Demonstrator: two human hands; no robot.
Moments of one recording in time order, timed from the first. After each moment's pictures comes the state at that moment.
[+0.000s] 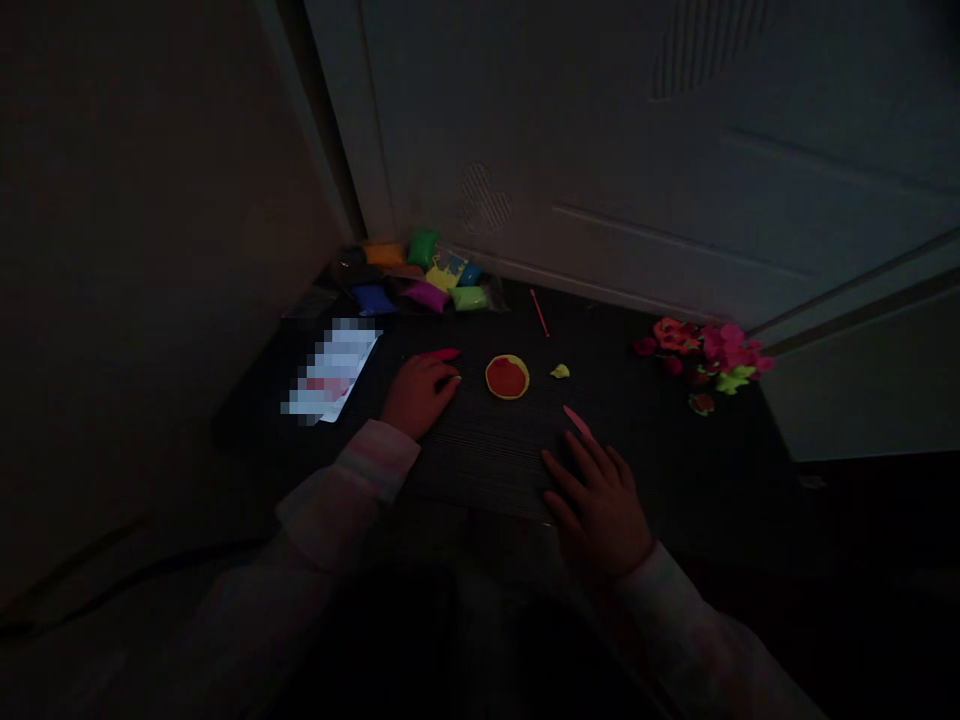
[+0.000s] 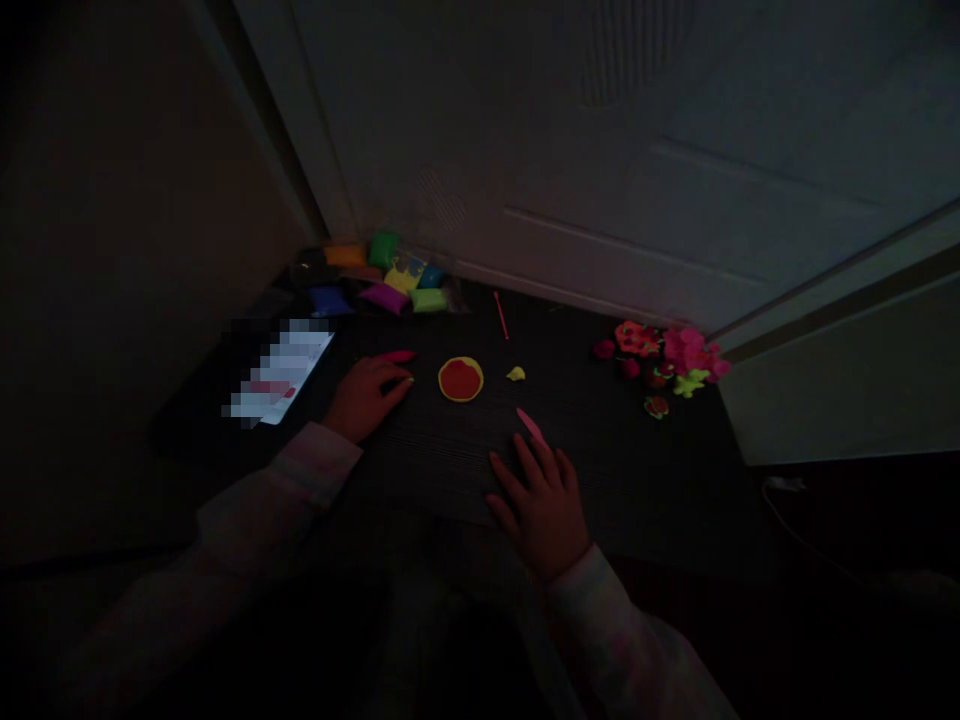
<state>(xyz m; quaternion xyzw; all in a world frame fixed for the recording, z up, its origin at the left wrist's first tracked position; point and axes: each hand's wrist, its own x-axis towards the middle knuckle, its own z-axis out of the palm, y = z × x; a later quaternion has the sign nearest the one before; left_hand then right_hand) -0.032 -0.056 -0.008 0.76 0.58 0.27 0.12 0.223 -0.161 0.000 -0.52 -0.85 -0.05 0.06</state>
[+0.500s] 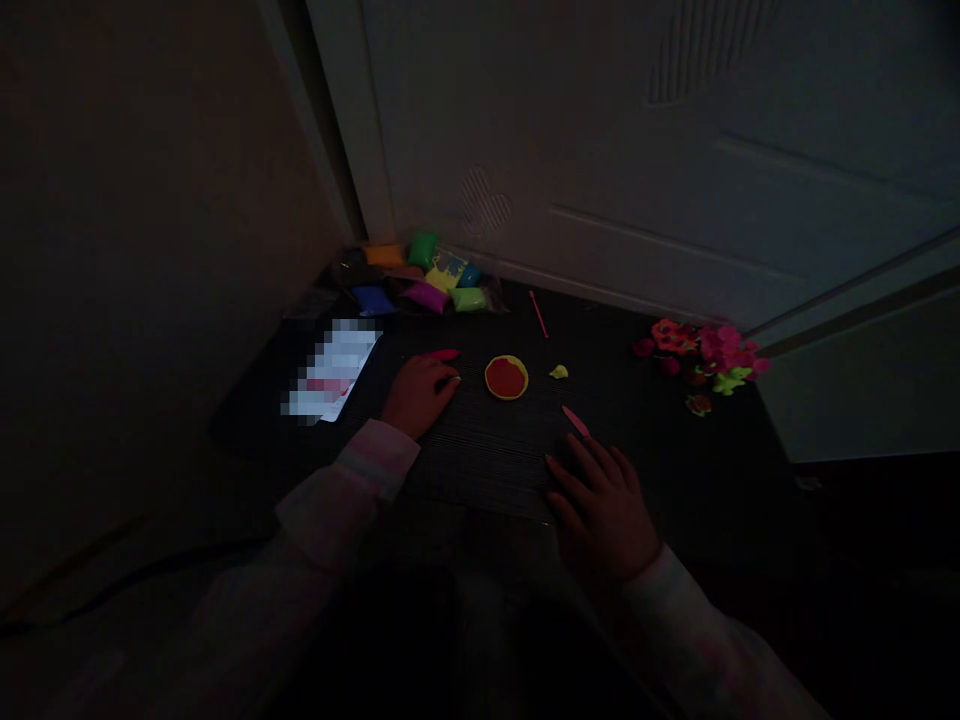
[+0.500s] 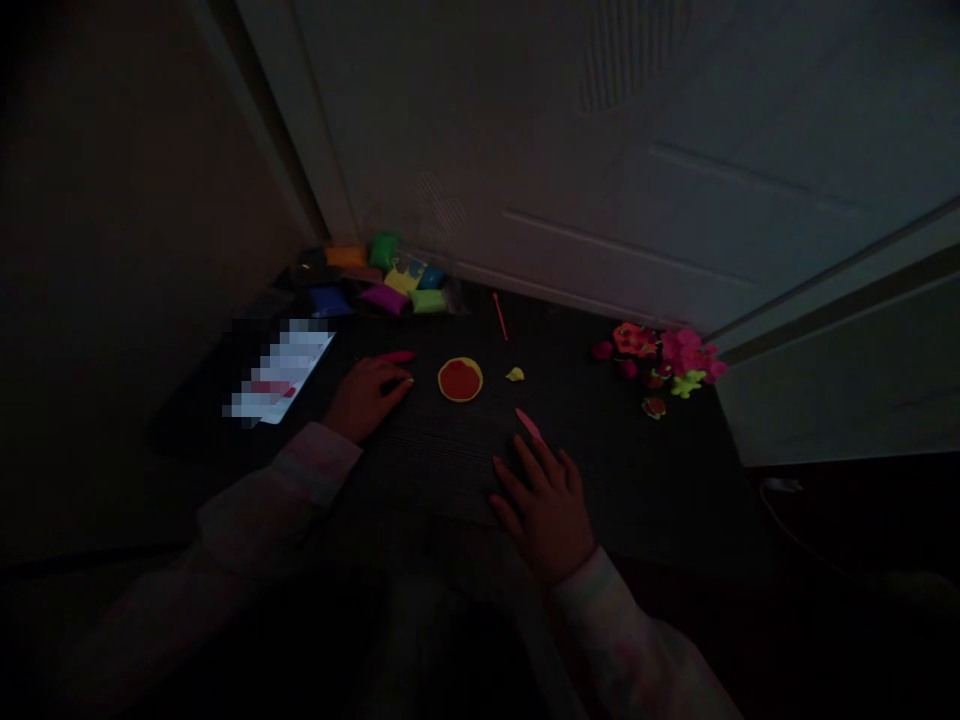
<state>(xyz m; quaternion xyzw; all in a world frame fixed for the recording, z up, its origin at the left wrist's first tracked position) -0.032 -0.056 -0.009 0.76 0.58 0.27 0.12 0.226 -0.162 0.007 -0.52 -0.85 -0.06 0.08</state>
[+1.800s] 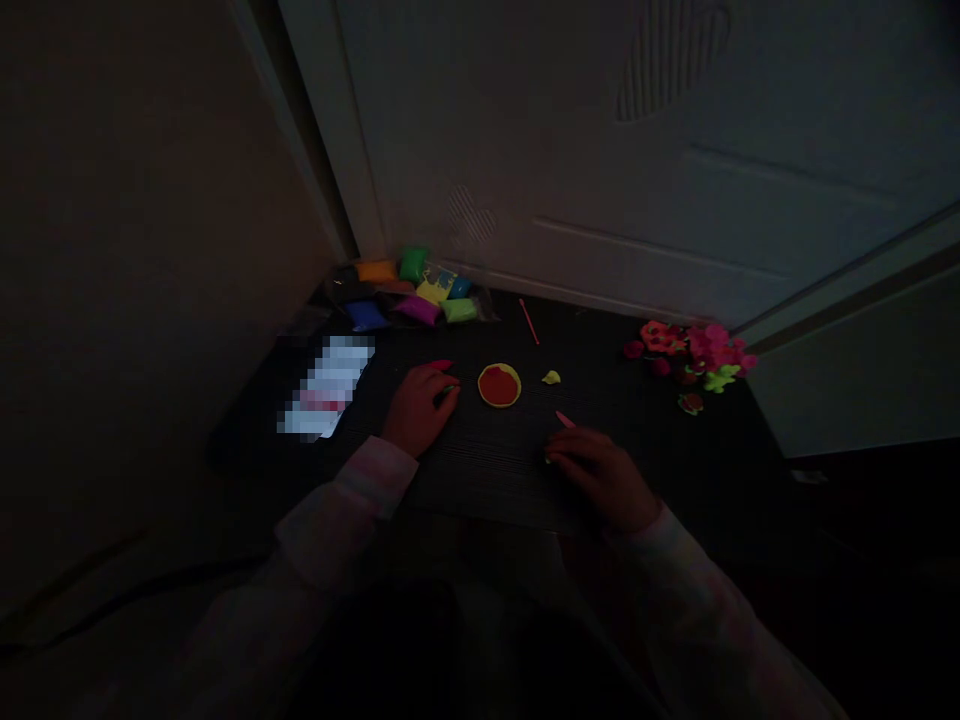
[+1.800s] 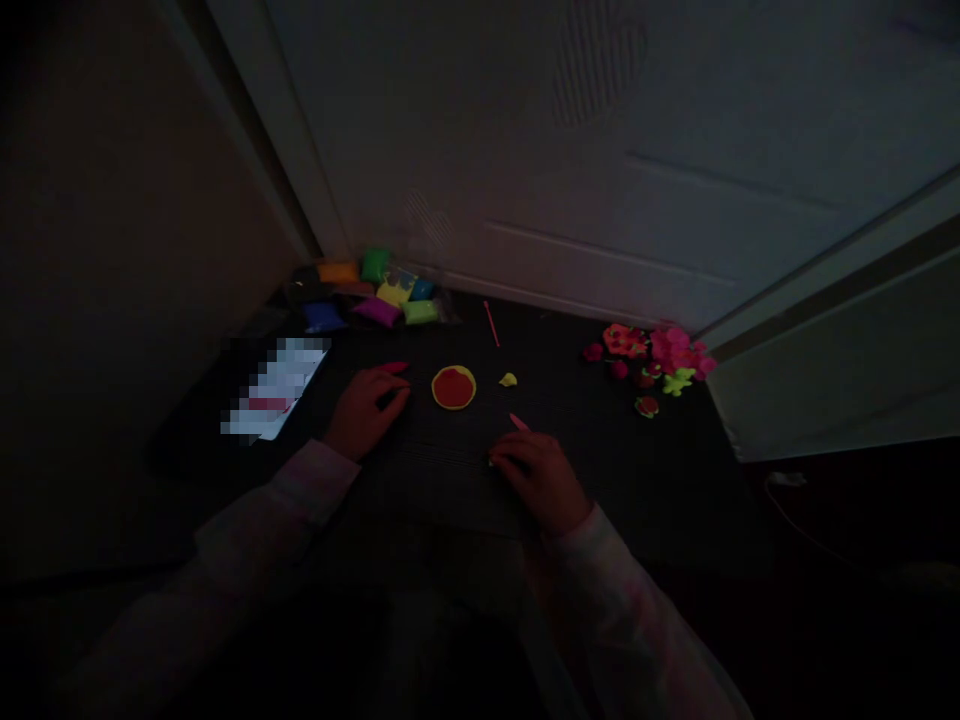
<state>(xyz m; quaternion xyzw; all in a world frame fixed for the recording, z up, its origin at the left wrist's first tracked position) -0.024 -0.063 -0.004 0.76 0.53 0.36 0.11 0.225 -0.114 0.021 -0.48 -0.82 0.19 0.25</state>
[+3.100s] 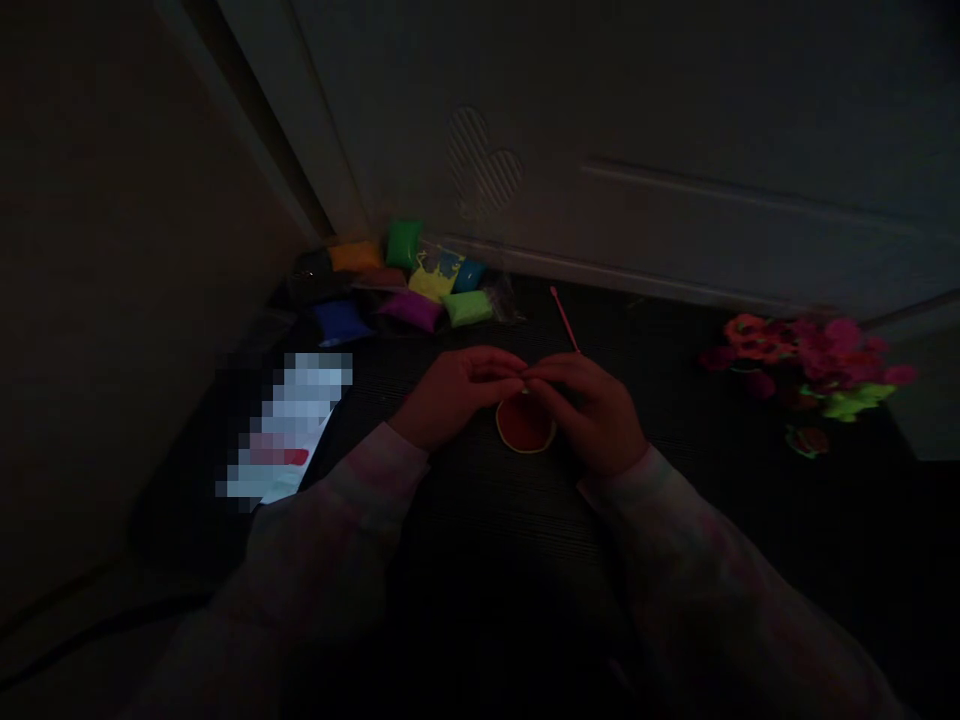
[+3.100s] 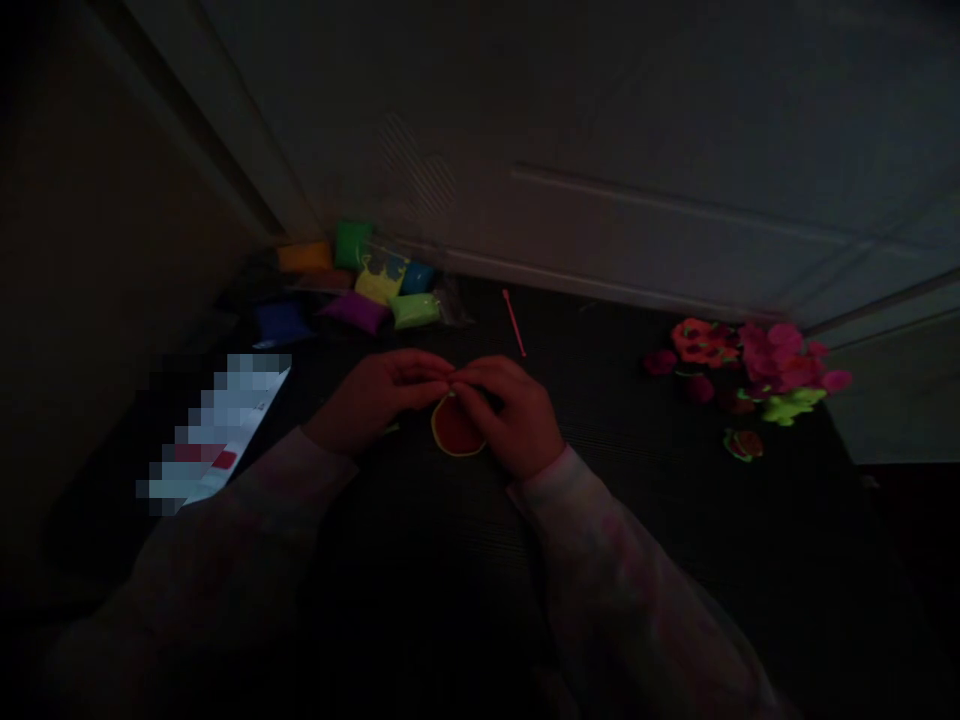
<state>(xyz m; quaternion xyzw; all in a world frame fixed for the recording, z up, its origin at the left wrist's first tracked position) 0.001 0.003 0.016 0.54 0.45 0.37 0.61 0.164 -0.008 0.016 -0.44 -0.78 0.22 0.39</state>
